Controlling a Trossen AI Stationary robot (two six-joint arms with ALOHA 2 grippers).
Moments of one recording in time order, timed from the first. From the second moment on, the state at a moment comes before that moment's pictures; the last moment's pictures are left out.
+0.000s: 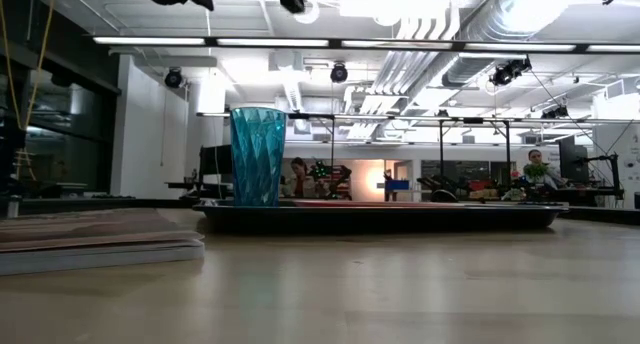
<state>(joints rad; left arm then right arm) 0.20 1.42 0.96 0.75 0.49 -1.40 -0.08 1.11 0.86 0.69 -0.23 0.59</state>
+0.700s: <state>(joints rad) 0.11 1.42 0.96 1.10 0.43 -1.57 -0.16 1.42 1.24 0.69 -0.52 0.57</state>
